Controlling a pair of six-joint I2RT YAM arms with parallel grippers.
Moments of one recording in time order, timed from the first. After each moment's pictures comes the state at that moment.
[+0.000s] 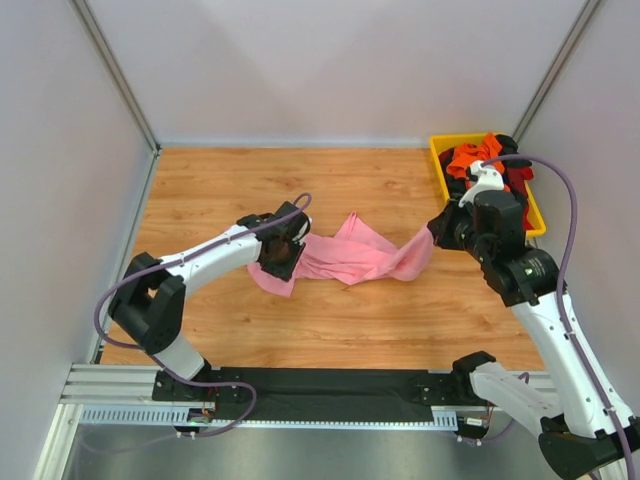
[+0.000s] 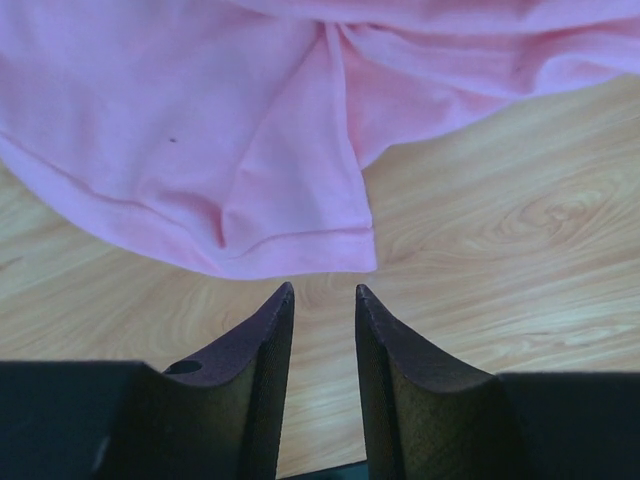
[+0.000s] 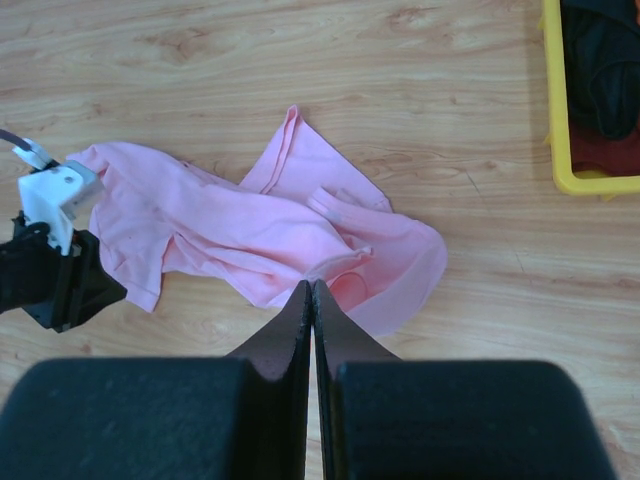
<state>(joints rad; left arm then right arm) -0.67 1.59 1.14 -0.76 -0.08 -0.22 0.35 0.92 1.16 -0.73 0.07 0.39</state>
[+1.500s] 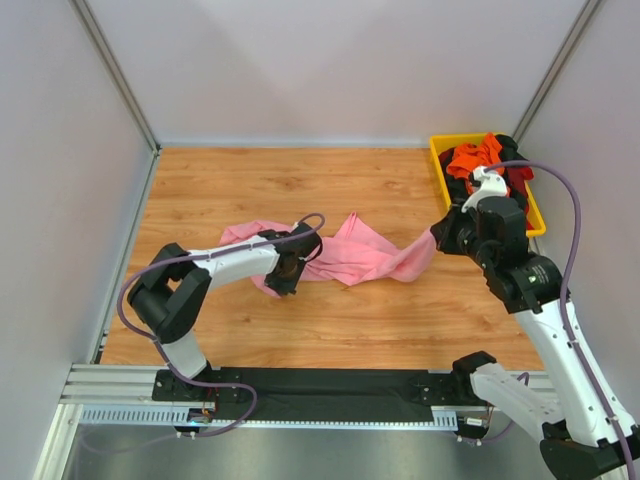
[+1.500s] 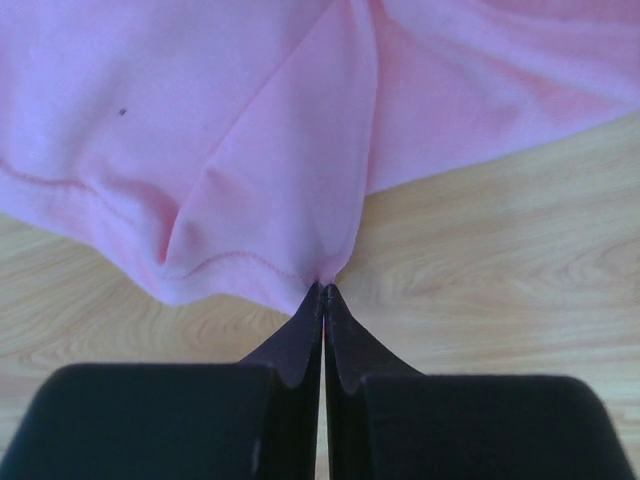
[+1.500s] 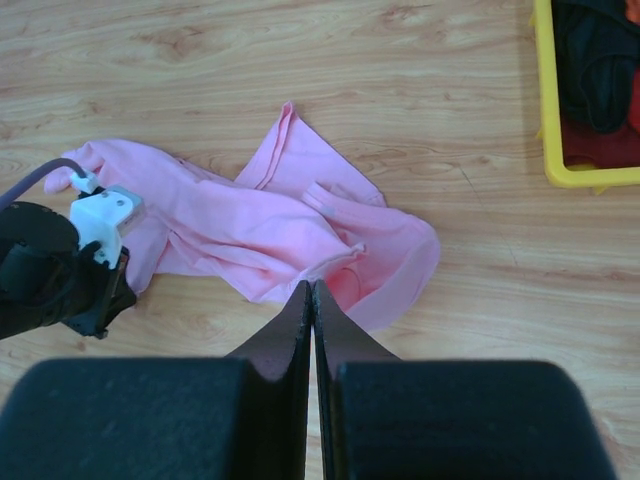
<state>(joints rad) -0.76 1.73 1.06 -0.69 -0.21 -0.34 0.35 0.87 1.13 -0.73 0.07 0.39</state>
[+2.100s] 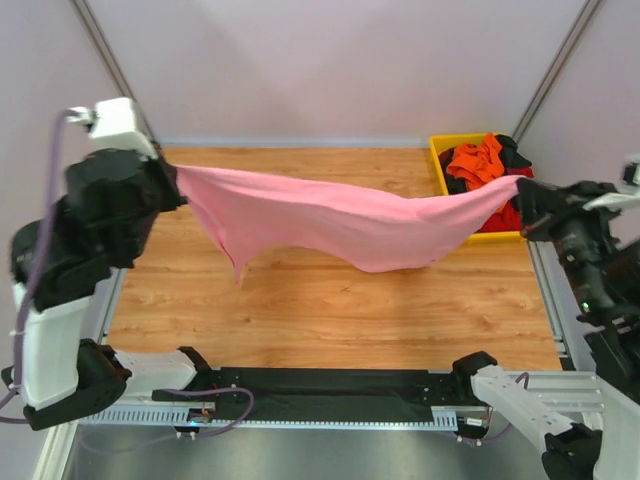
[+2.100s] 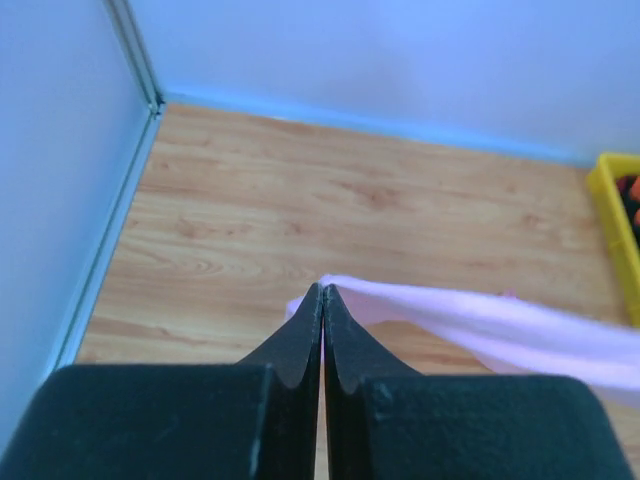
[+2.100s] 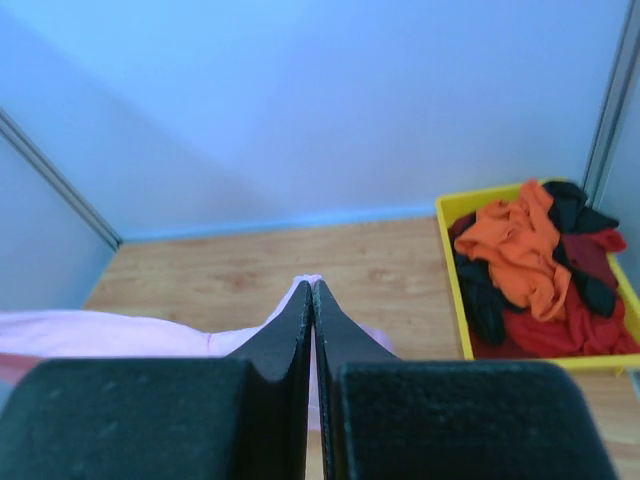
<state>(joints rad) -0.76 1.21 2.06 -1.26 -0.74 -0.39 0.35 0.84 1.71 -0.83 0.23 0.26</state>
